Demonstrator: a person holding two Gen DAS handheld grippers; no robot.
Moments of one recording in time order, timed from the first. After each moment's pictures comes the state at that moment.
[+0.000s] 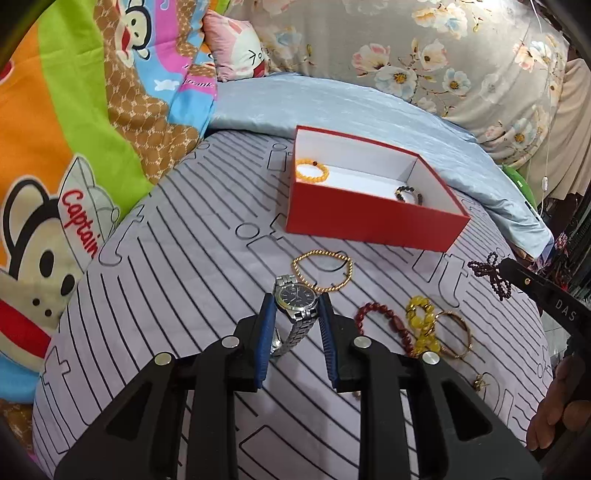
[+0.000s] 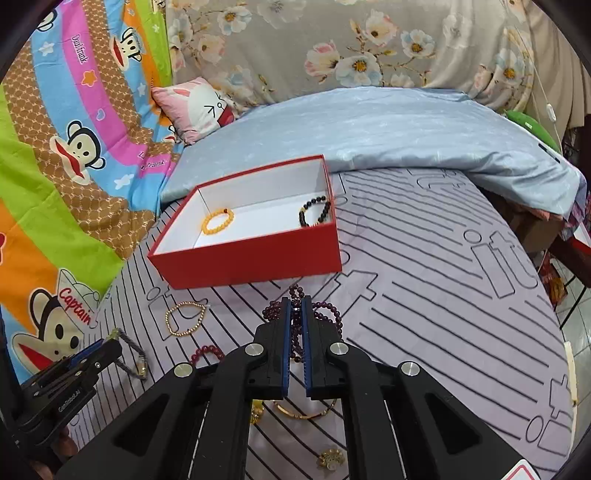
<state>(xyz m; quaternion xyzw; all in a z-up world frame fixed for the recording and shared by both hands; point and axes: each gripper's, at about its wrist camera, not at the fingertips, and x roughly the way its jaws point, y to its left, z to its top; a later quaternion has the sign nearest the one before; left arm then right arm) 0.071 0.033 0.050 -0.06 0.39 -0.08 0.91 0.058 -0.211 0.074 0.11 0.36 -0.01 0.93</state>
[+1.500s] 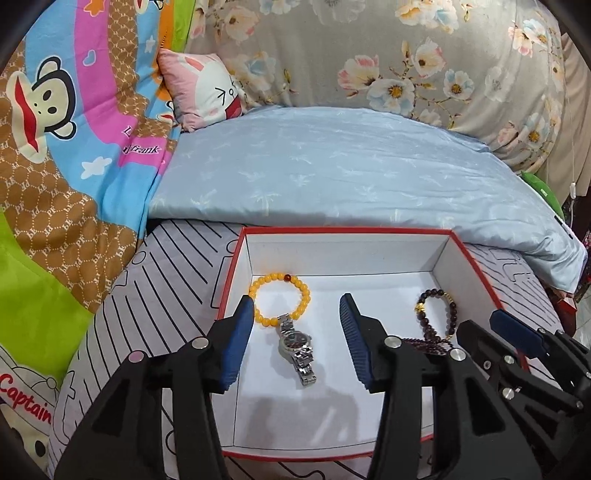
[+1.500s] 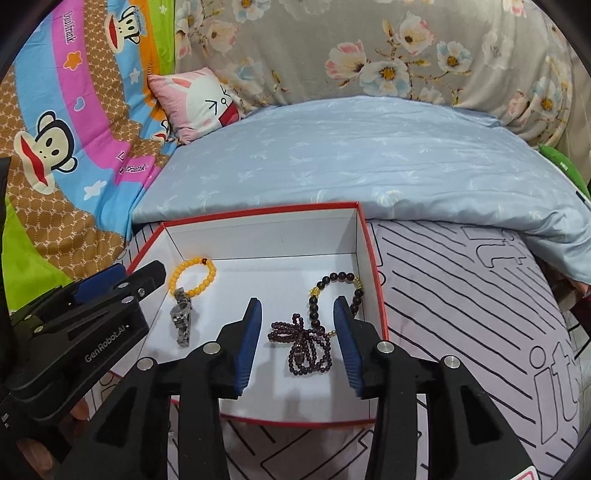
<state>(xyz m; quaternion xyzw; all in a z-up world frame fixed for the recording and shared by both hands) 0.247 -0.041 0.062 0.00 0.34 -0.08 0.94 0.208 -0.200 0.060 0.06 0.35 0.00 0.93</state>
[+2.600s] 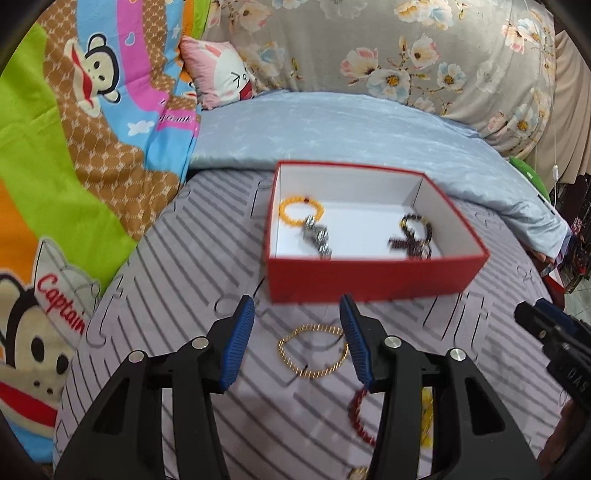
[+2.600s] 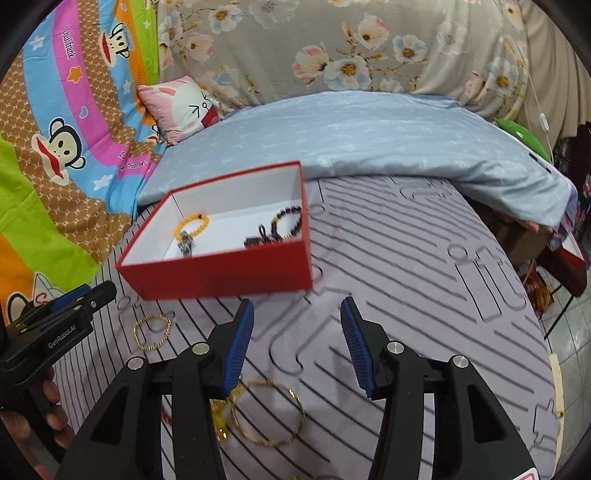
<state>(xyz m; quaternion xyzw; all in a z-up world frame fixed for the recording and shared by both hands) 0.125 0.003 0.053 0.00 0.37 -0.07 0.92 0.072 -0.226 0.063 0.09 0.37 -0.04 0.93</state>
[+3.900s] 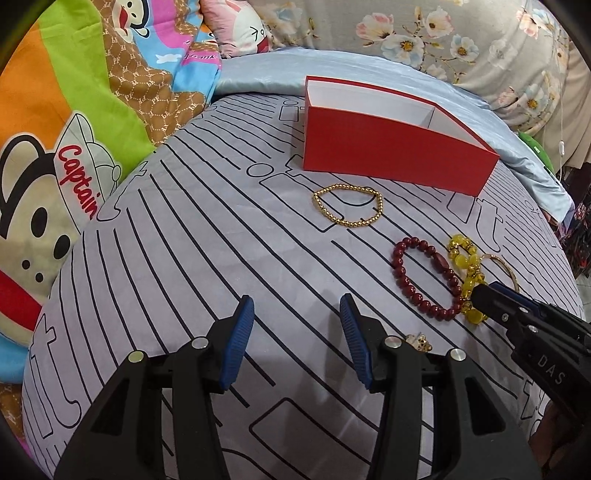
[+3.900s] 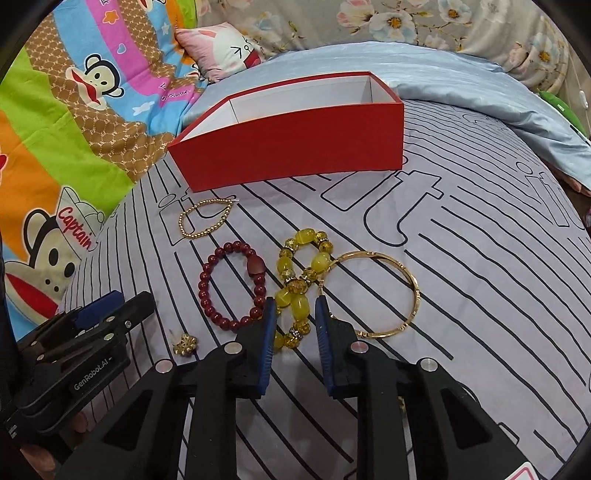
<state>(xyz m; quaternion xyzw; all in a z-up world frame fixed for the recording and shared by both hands) 0.058 0.031 -0.005 -0.02 0.43 -0.06 0.90 0.045 -0.156 0.002 0.09 0.44 0.04 0.89</state>
